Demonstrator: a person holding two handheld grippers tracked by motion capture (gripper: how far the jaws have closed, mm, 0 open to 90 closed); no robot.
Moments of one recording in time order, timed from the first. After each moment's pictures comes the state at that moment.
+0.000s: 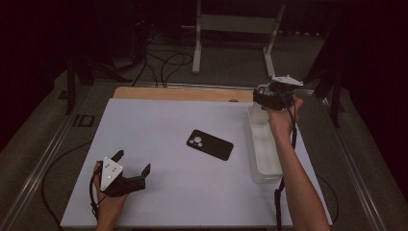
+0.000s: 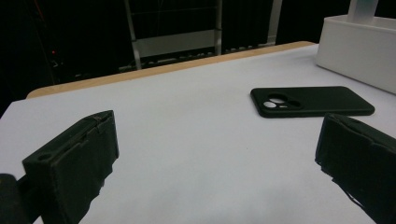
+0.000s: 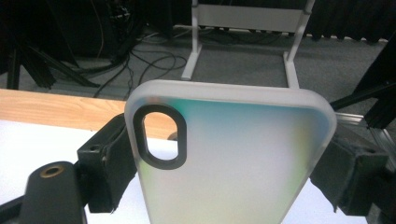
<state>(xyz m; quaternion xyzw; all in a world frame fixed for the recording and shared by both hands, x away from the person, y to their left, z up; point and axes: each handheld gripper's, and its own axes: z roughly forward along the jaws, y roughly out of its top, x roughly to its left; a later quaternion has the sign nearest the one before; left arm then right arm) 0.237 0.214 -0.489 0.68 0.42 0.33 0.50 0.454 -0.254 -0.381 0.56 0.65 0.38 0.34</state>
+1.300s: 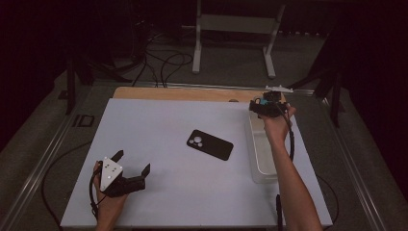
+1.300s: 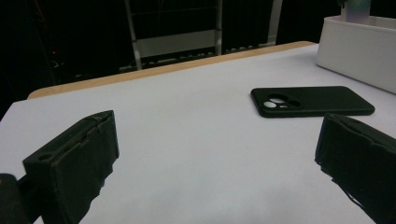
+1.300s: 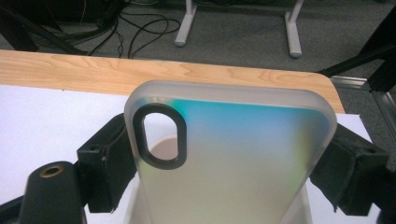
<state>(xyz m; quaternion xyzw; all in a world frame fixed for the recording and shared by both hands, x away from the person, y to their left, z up) 0.236 0.214 -0.488 0.68 0.42 0.33 0.50 0.469 -0.256 -0.429 0.59 0.67 0.33 0.30</state>
